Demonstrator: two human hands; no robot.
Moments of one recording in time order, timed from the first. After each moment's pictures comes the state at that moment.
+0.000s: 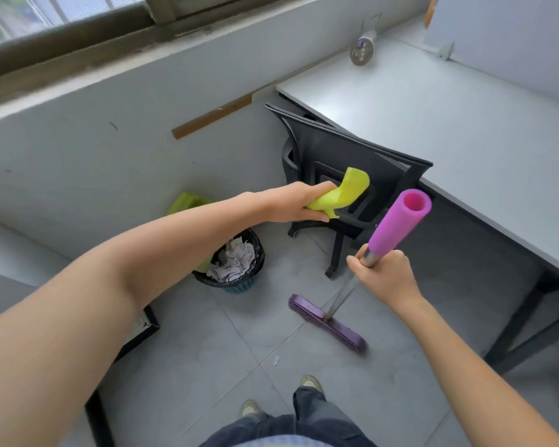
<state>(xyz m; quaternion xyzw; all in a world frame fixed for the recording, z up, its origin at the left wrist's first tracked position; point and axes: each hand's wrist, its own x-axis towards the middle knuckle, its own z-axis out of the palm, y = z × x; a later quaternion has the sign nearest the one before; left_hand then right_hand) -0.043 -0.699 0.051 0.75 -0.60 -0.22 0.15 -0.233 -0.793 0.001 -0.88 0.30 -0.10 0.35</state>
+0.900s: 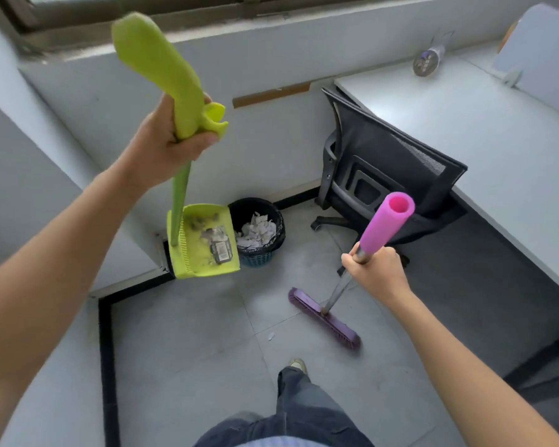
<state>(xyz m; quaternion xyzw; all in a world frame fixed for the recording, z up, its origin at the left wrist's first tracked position) -0.116 -0.482 0.126 0.80 -0.32 0.04 0.51 -0.273 -0.755 -0.005 -0.92 0.19 -0.05 0.33</state>
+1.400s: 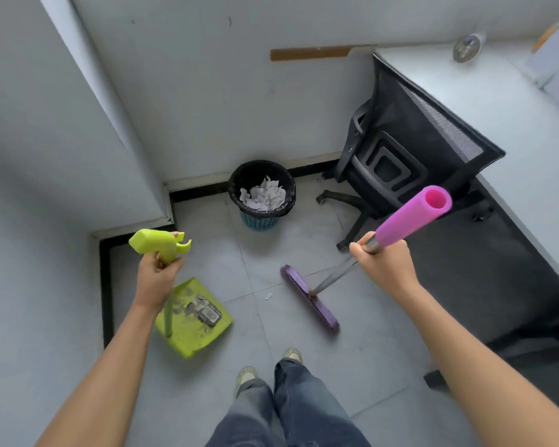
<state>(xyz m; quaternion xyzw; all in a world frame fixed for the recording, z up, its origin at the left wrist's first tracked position) -0.262 -0.330 -0.096 0.74 0.10 0.00 0.67 -0.309 -0.663 -0.004 -0.92 0.20 -0.02 0.32</state>
